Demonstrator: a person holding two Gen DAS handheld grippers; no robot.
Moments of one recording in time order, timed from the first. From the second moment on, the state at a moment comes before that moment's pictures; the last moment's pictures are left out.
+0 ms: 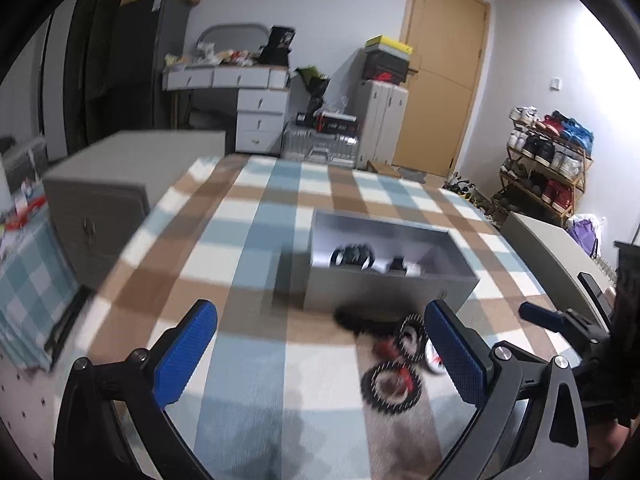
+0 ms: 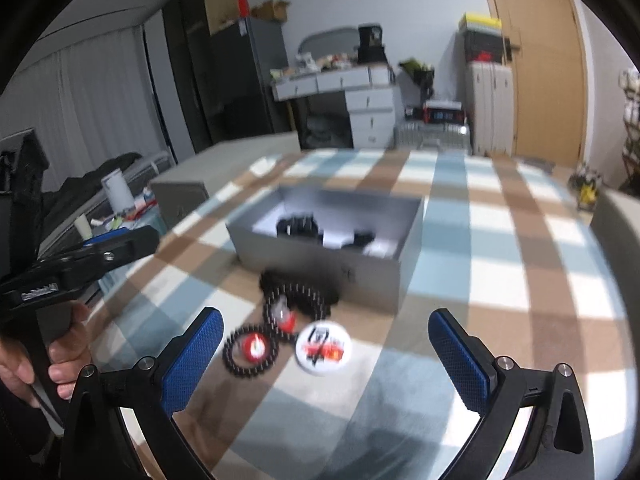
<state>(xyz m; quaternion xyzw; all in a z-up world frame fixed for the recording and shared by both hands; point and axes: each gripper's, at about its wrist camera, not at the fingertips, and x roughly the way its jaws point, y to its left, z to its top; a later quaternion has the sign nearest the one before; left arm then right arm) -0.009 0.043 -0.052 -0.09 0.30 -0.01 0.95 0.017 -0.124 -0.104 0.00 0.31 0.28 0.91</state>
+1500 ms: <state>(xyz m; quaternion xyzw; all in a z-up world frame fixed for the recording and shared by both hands) -0.027 0.062 -0.084 -0.12 0.35 -0.02 0.93 0.034 -0.085 -0.138 -0.10 0.38 0.26 0.88</state>
